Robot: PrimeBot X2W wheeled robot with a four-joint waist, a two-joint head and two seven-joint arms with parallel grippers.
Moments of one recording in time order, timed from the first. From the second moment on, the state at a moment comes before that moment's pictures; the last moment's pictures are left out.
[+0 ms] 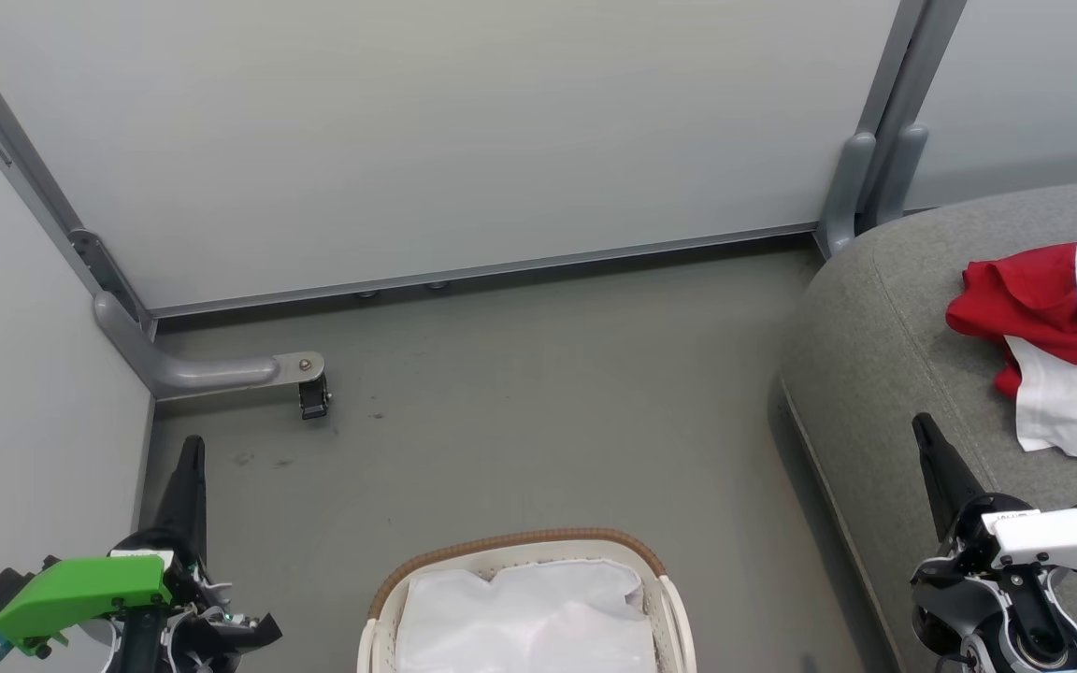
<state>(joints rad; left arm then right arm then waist) -0.10 0.05 0.11 0.24 -1.61 -0.13 0.11 -0.11 -0.05 -0.11 0.25 1.61 0.13 0.11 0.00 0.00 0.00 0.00</state>
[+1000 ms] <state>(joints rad) -0.10 0.05 0.11 0.24 -1.61 -0.13 0.11 -0.11 -0.05 -0.11 0.25 1.61 0.13 0.11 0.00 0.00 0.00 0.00</state>
